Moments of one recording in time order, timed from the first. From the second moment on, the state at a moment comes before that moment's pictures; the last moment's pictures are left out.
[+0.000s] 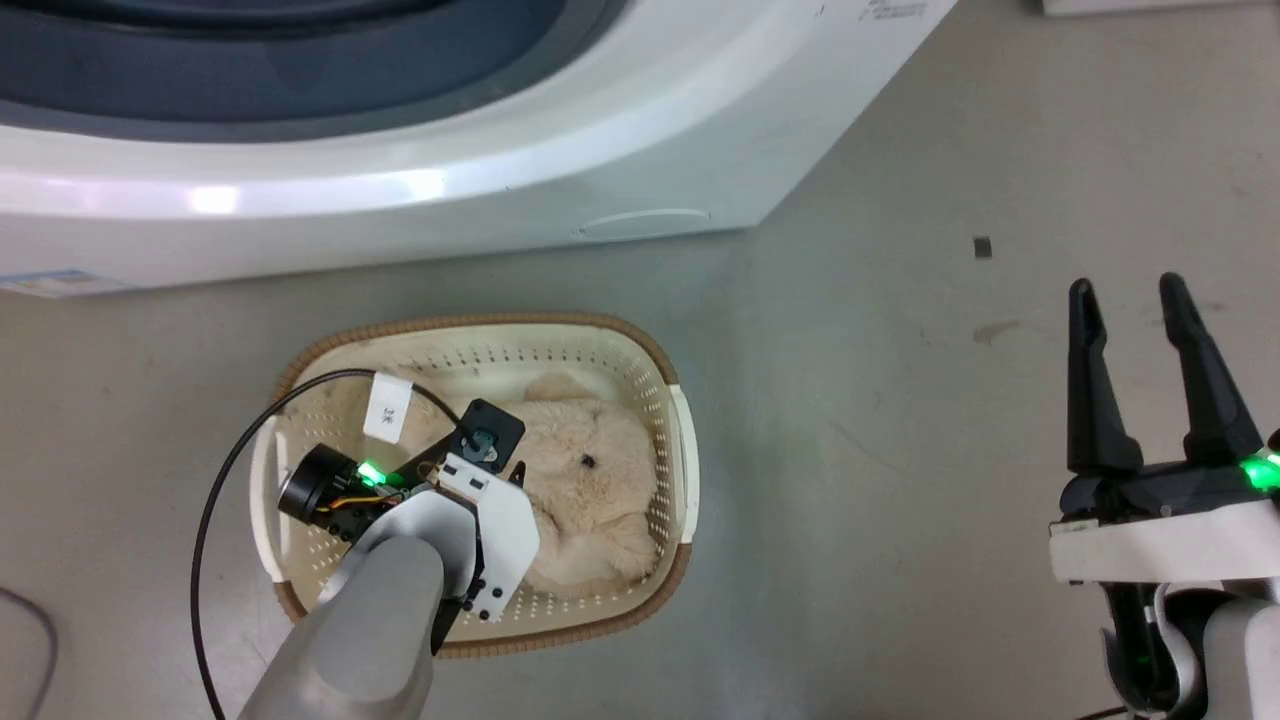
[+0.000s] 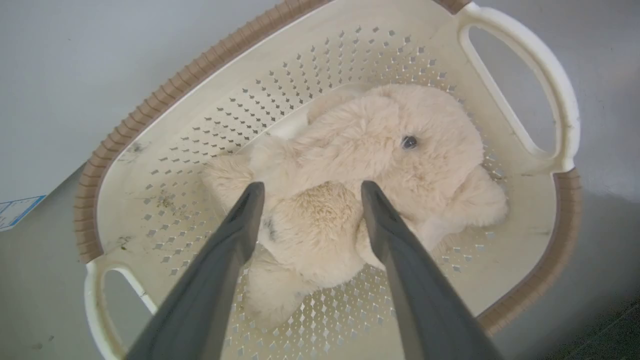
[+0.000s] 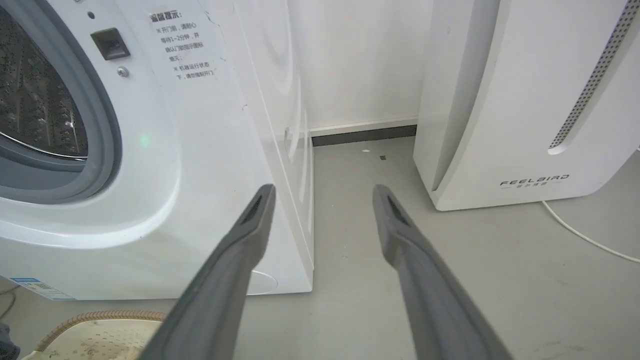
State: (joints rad) left arm -0.55 0.15 -0.34 0.75 0.07 -0.07 0.16; right arm -0.18 -0.05 -0.06 -0.13 0.23 0.13 -0.15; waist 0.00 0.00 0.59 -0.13
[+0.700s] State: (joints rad) left arm -0.76 0.20 -0.45 0.96 0.07 -0.06 0.20; right arm -0.25 -0.05 -0.07 -0.17 0.32 0.13 -0.19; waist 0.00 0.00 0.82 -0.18
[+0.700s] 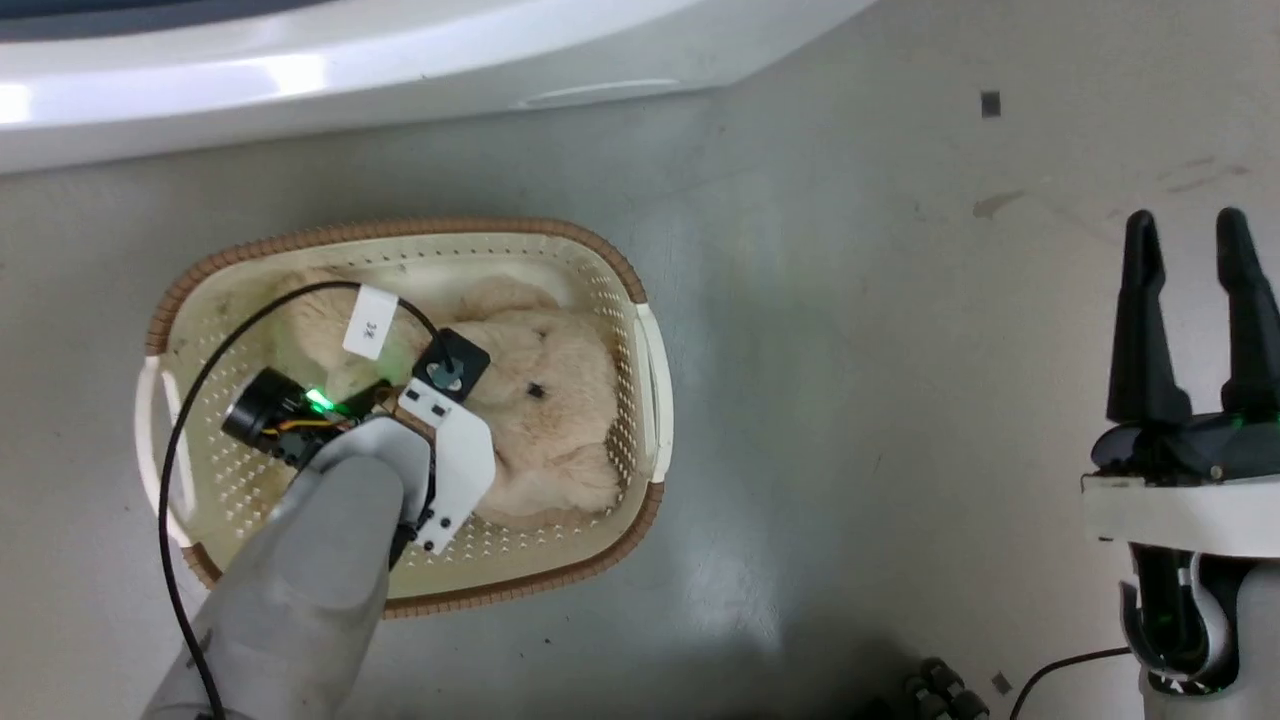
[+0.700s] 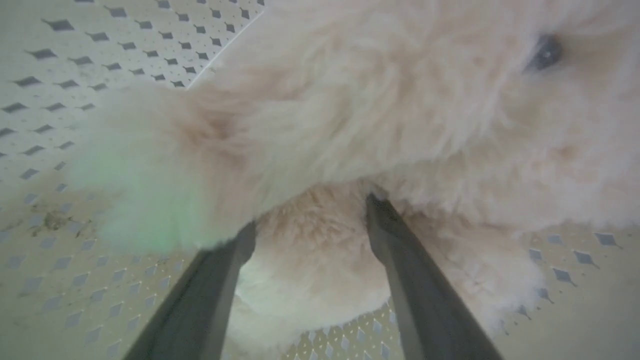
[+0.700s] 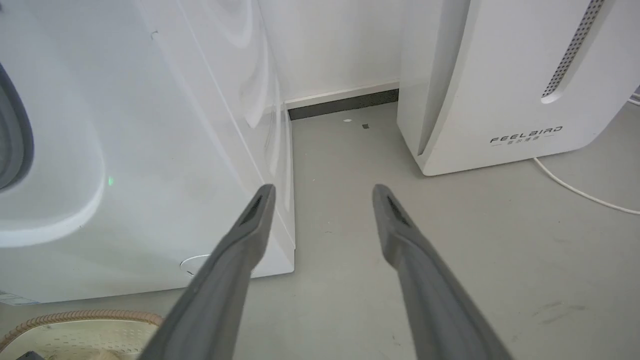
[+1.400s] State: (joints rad) left arm -0.98 0.20 -0.56 1.15 0.03 -0.06 0.26; right arm -0.32 -0.05 -0.11 -0.21 0.39 0.13 -0.23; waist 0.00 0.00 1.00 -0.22
